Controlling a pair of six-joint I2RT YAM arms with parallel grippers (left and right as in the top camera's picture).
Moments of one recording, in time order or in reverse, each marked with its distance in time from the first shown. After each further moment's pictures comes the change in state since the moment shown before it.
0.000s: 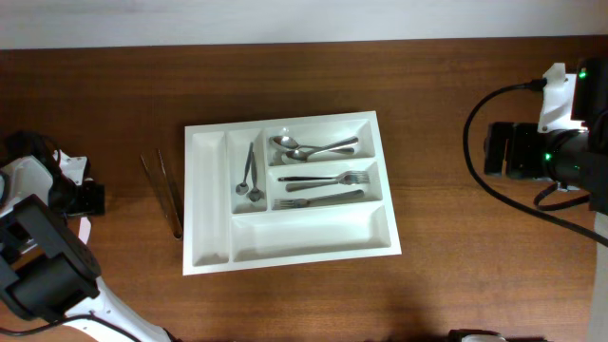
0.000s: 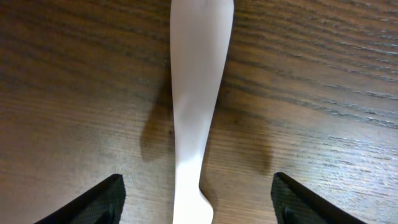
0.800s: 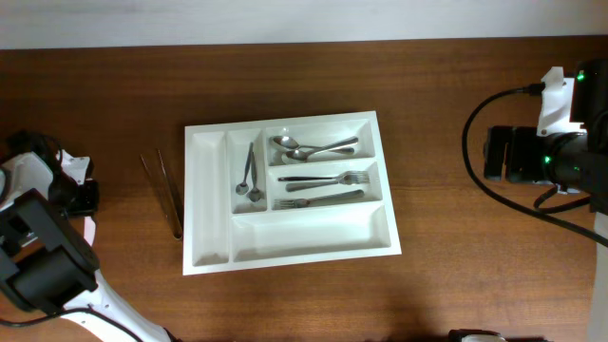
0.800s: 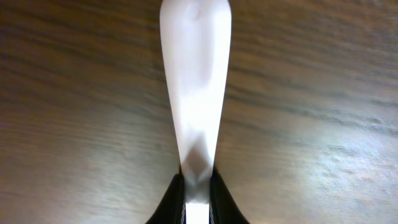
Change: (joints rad) left arm -0.010 0.056 0.058 -0.067 0.008 0.002; right arm 0.000 0.000 0.000 -0.026 0.000 0.000
